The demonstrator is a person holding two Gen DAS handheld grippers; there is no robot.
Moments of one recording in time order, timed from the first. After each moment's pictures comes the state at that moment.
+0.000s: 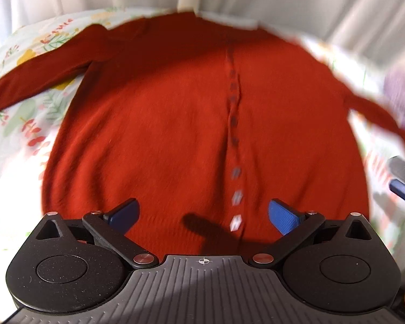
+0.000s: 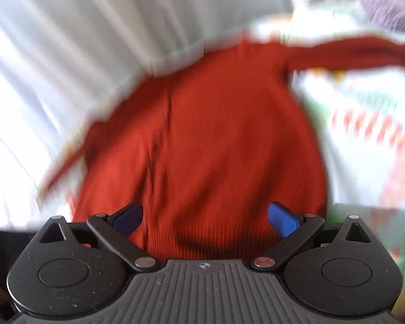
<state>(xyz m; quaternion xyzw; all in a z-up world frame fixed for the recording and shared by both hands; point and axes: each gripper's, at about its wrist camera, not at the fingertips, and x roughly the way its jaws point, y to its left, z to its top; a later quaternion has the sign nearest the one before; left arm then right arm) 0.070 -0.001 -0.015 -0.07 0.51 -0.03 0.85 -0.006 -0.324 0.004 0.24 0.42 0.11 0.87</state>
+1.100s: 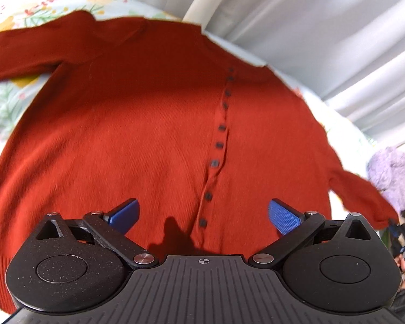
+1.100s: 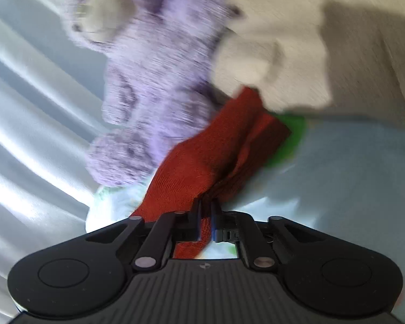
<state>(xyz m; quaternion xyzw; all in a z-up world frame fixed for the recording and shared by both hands) 0.155 0.014 -0.030 -0.22 0.50 -0.05 0.84 0.056 -0.600 -0.063 0.45 0.22 -0.27 0.82</state>
